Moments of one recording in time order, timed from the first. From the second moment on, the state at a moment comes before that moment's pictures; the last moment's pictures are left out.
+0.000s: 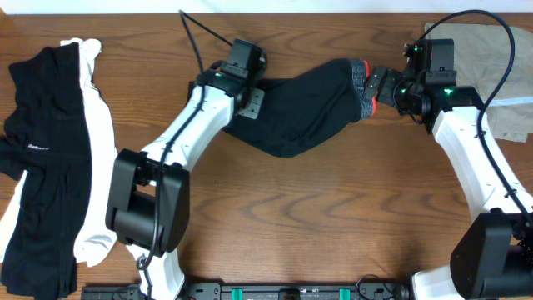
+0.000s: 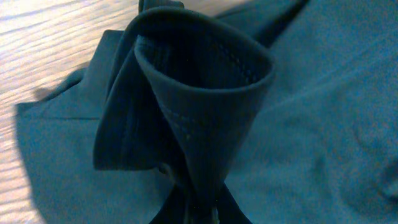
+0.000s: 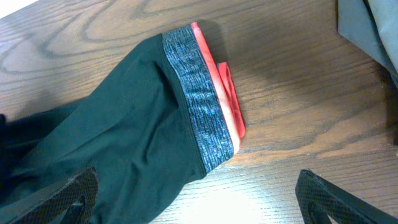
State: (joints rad) left arm -0.39 1.97 1.50 -0.67 -0.10 -0.01; right arm 0.05 1.65 1.29 -0.57 -0.10 0.40
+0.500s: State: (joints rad) left arm -0.45 2.01 1.50 -0.64 -0.08 -0.01; right arm 0.05 1.65 1.29 -0.57 -0.10 0.40
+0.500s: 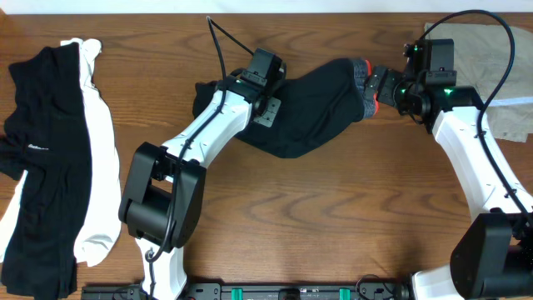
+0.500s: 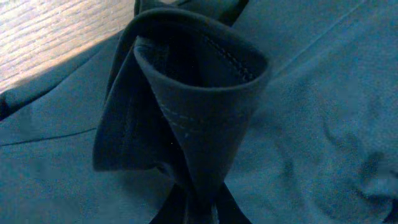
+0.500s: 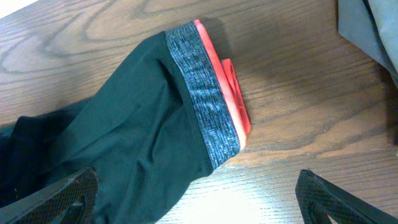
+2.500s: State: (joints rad) left arm -0.41 1.94 1.55 -0.71 0.10 -0.19; right arm 0.04 1.66 1.30 -0.53 -0.14 0.36
